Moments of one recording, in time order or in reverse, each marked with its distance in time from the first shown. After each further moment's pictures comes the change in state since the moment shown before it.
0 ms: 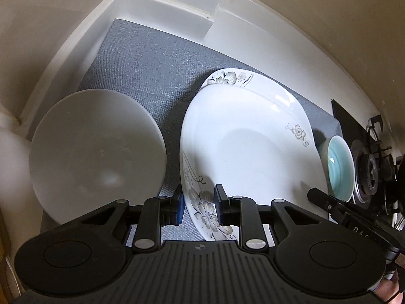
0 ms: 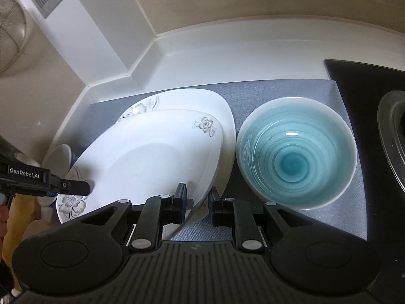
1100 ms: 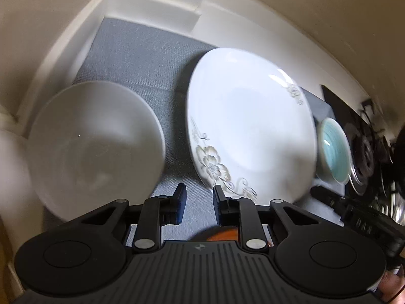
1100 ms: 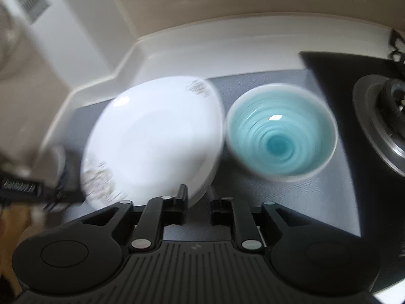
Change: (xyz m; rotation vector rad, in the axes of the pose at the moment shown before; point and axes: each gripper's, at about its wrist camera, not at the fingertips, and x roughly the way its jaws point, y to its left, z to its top) left arm -0.019 0.011 -0.019 0.081 0.008 -0.047; right arm -0.023 0.023 -0.022 0.040 -0.005 -0.067
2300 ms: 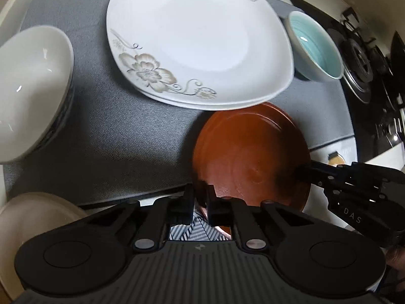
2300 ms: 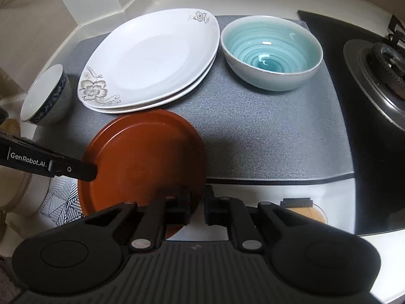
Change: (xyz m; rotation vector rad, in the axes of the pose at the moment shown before) left arm 0.061 -0.051 -0.060 0.256 0.216 0.030; right arm -0.009 -0.001 -0.076 -0.084 0.135 -0.084
